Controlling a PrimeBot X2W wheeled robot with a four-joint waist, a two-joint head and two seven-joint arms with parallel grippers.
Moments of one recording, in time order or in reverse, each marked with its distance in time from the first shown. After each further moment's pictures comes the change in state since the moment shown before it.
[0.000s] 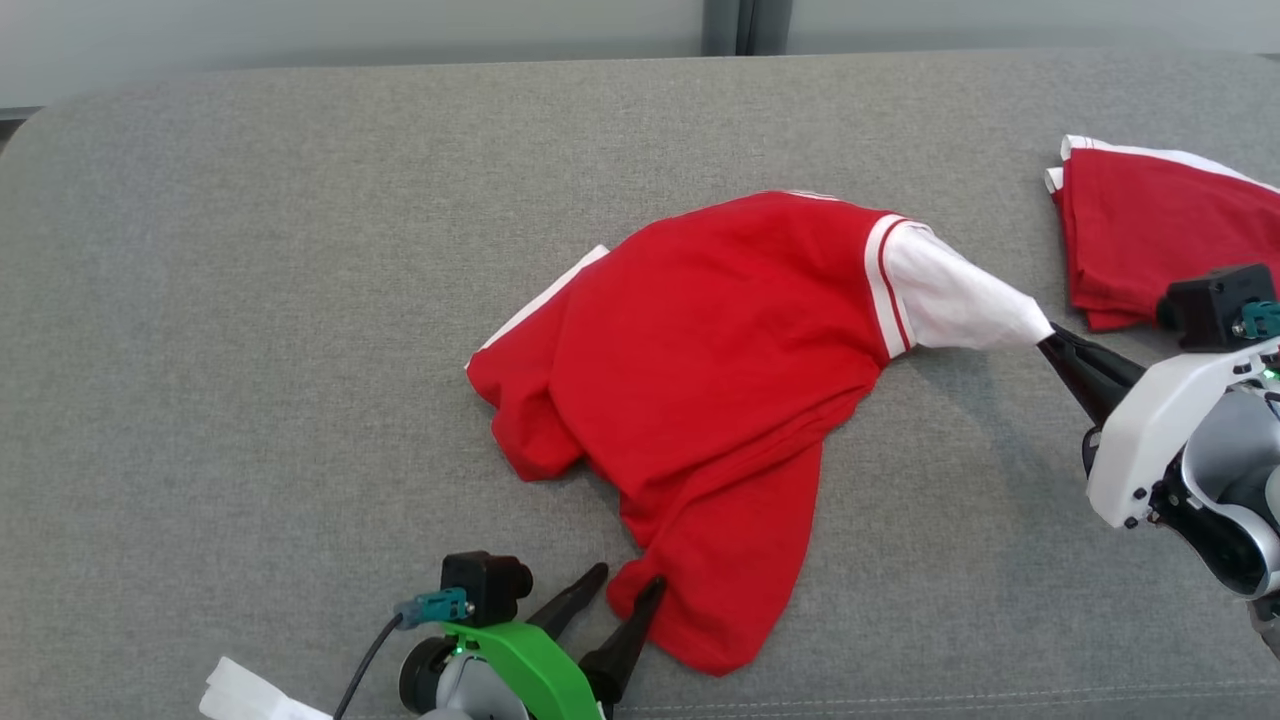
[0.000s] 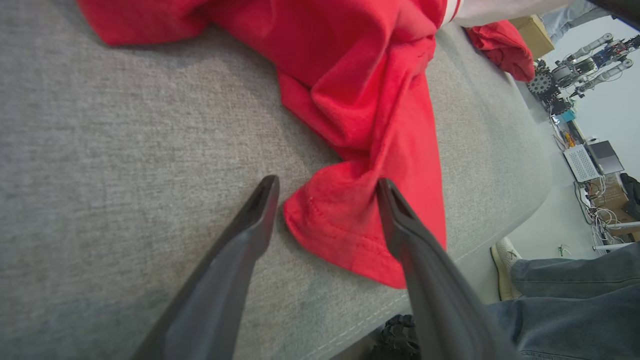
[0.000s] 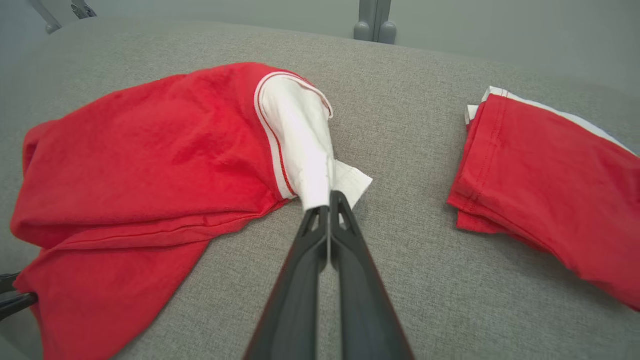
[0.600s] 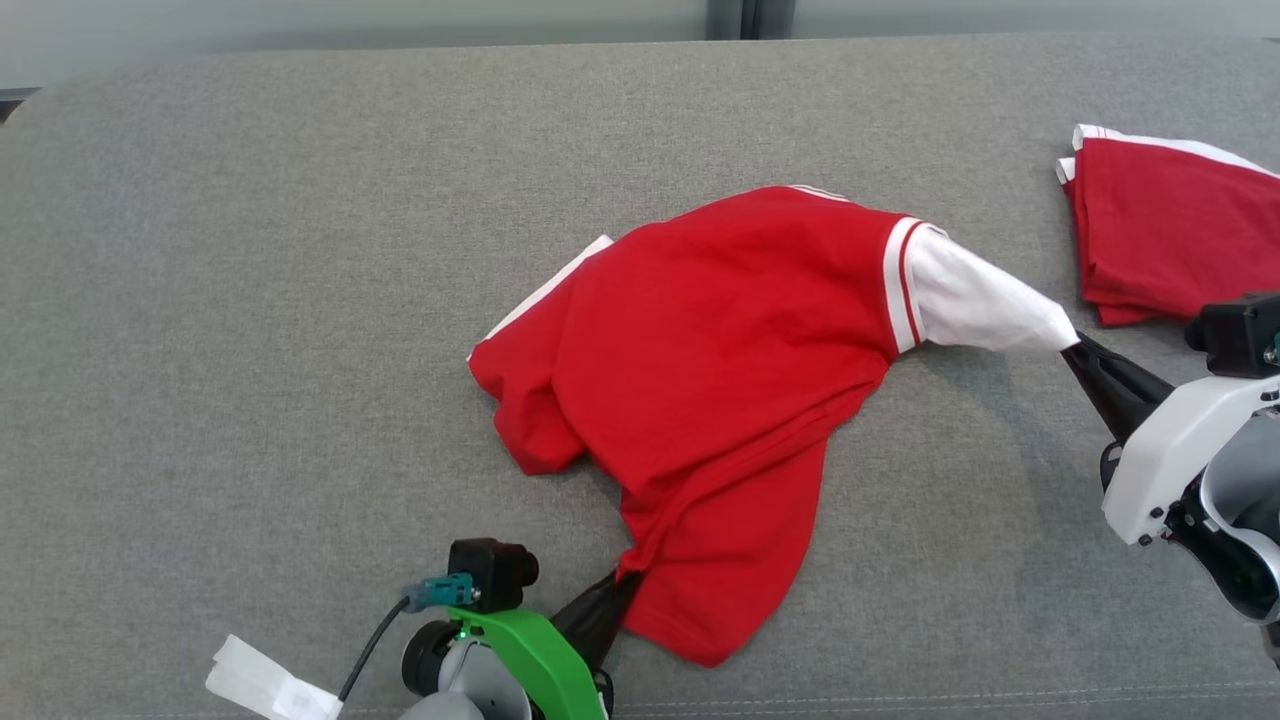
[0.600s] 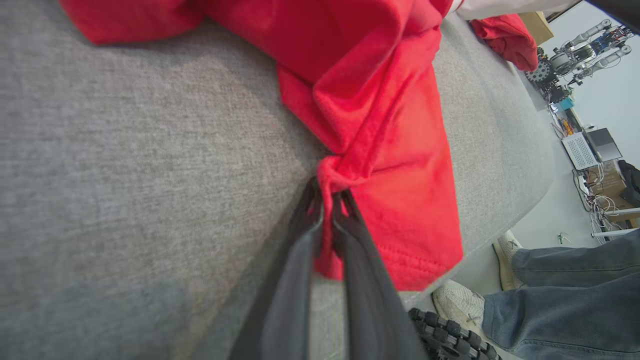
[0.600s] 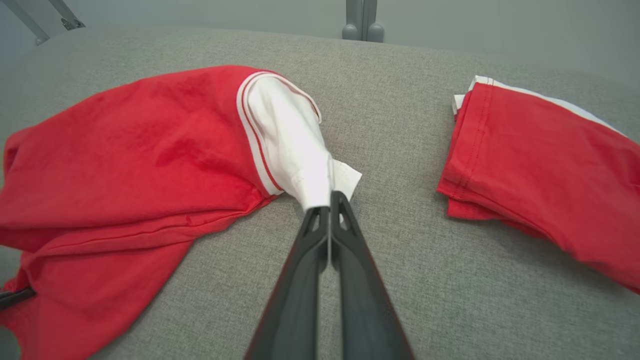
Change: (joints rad) left arm -0.043 -0.004 -0.020 0.051 0.001 -0.033 0.000; right arm 0.059 -0.007 -0.033 -0.006 0.000 -0.019 -0.081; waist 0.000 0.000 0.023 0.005
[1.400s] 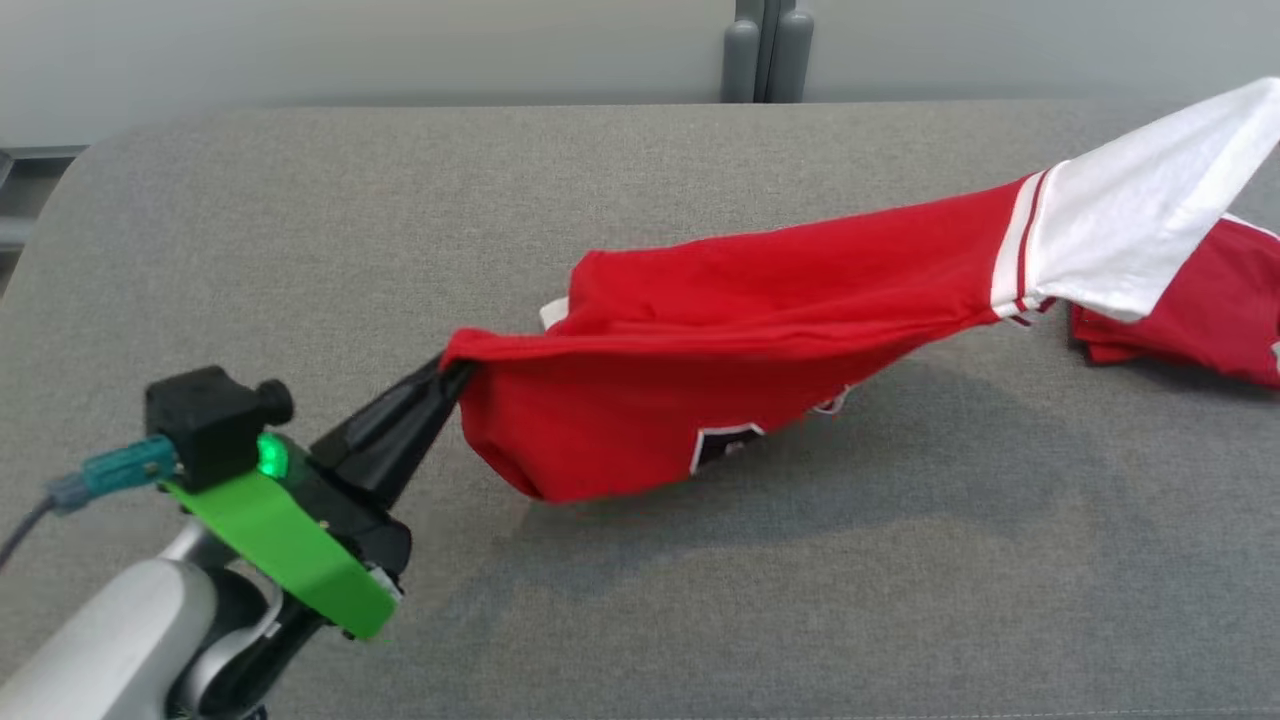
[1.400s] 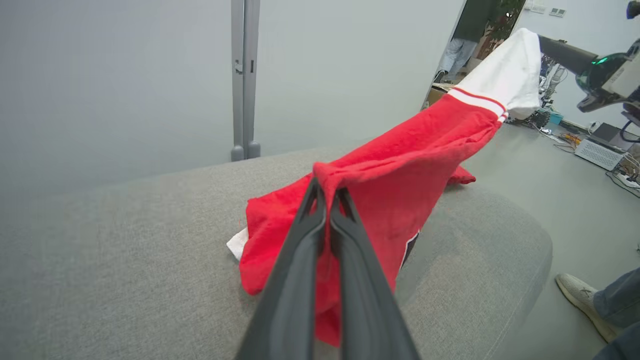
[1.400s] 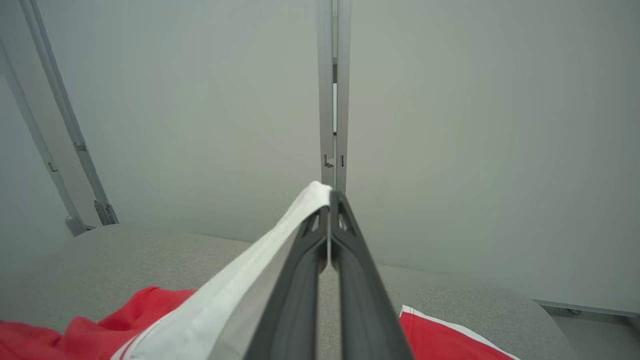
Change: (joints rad) left arm -0.080 0.401 0.173 -0.573 0.007 -0.011 0.046; right arm -0.038 -0.057 -0.245 -0.209 0.032 -0.035 -0.145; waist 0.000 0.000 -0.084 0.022
